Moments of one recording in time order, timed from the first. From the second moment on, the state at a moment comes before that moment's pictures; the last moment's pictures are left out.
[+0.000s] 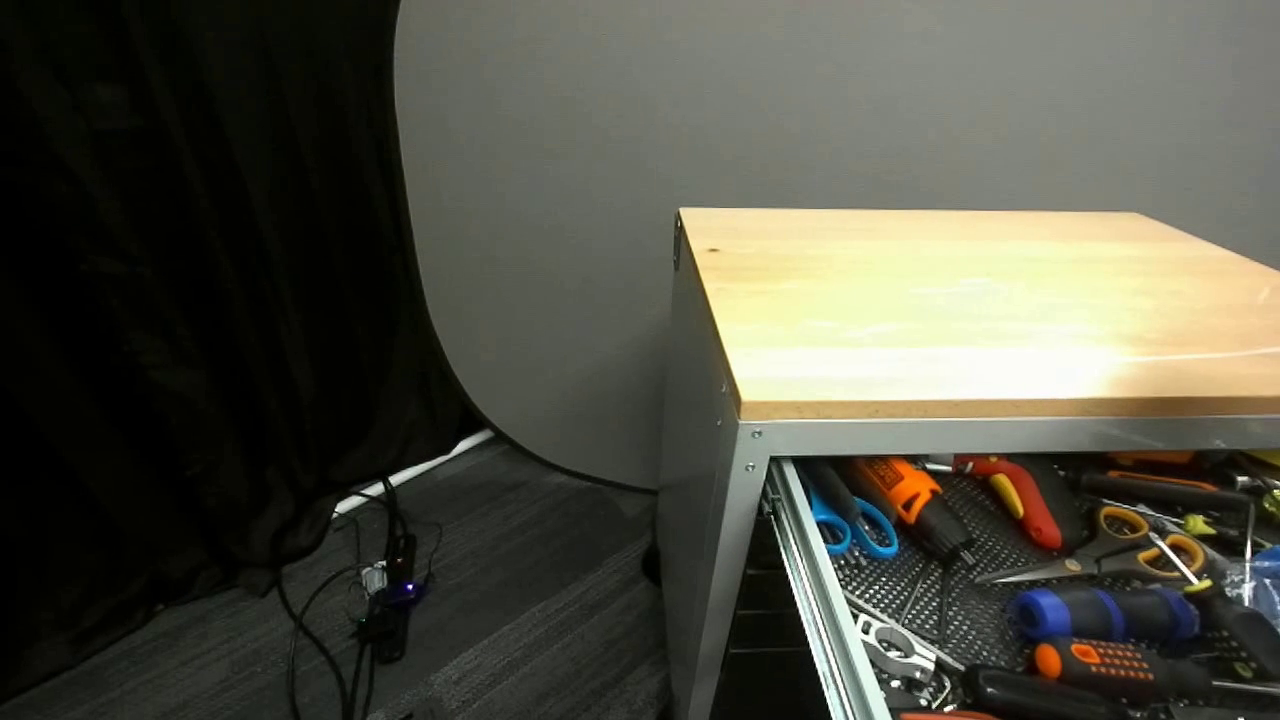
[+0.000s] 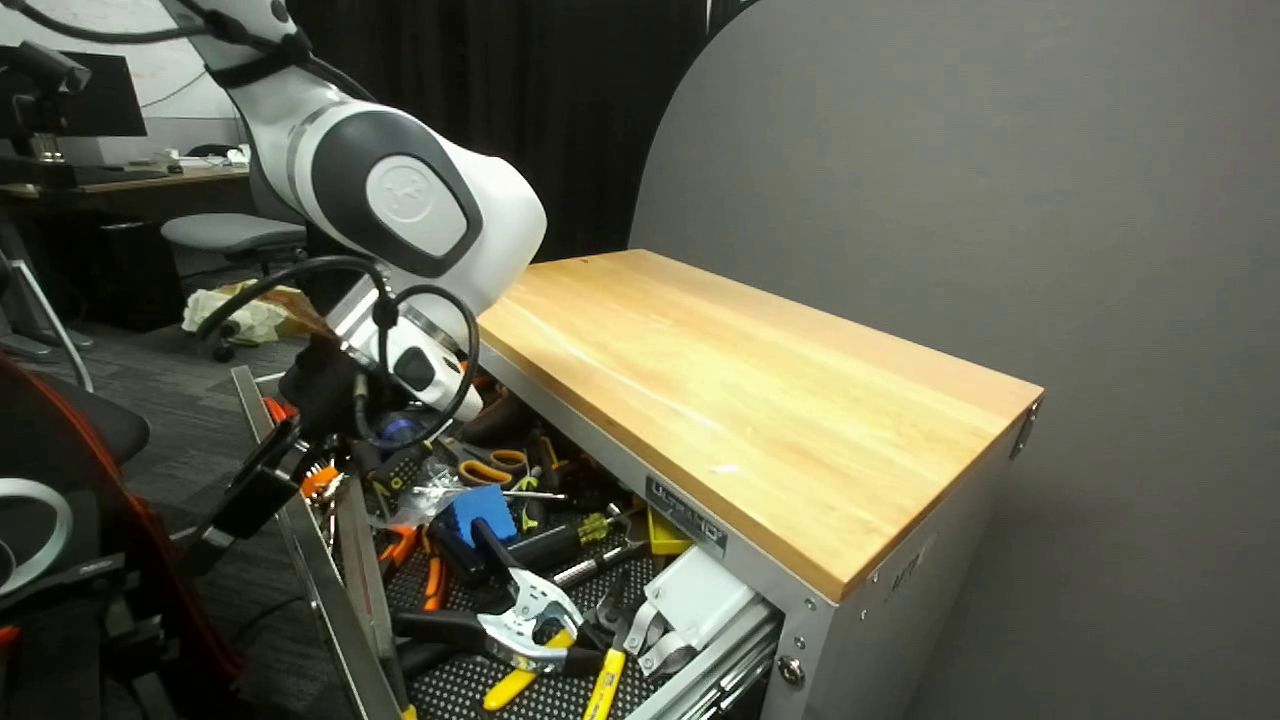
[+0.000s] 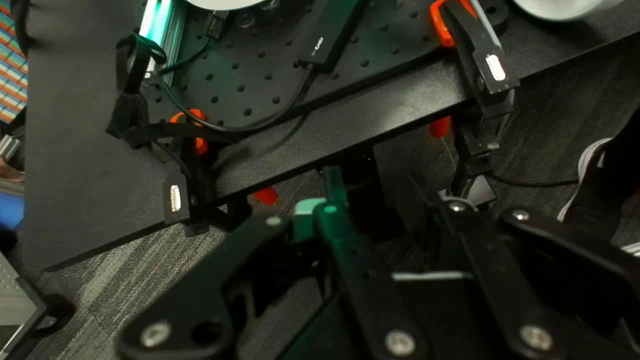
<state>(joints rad) 0.07 0.29 0.02 -2.35 0.01 1.82 0.42</state>
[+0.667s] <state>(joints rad) 0.10 0.31 0.02 -2.37 0.03 2.10 0.63</state>
